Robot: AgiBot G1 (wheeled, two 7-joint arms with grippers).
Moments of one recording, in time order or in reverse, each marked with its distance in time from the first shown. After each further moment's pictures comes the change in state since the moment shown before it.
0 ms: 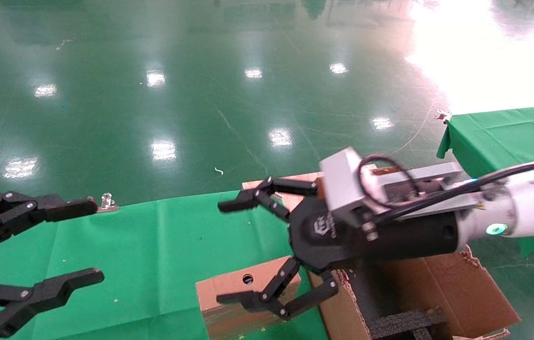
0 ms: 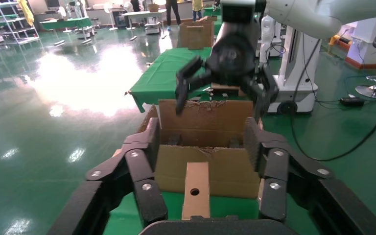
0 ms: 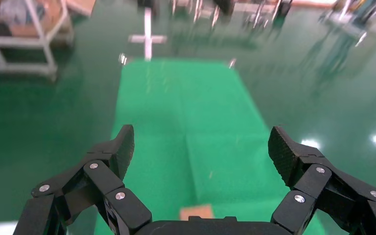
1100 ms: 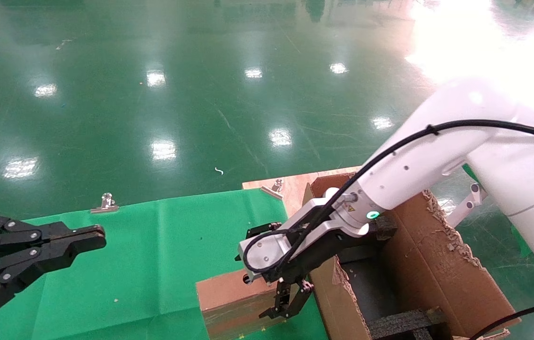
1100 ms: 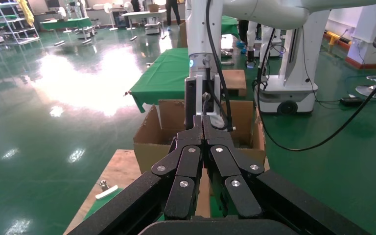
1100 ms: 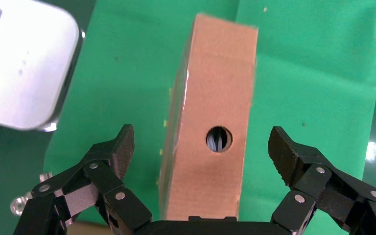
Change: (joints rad) left arm -0.001 -0.001 0.002 0.000 -0.002 -0.001 0.001; right arm 0.385 -0.296 -0.528 -0.189 -0.545 -0.032 -0.124
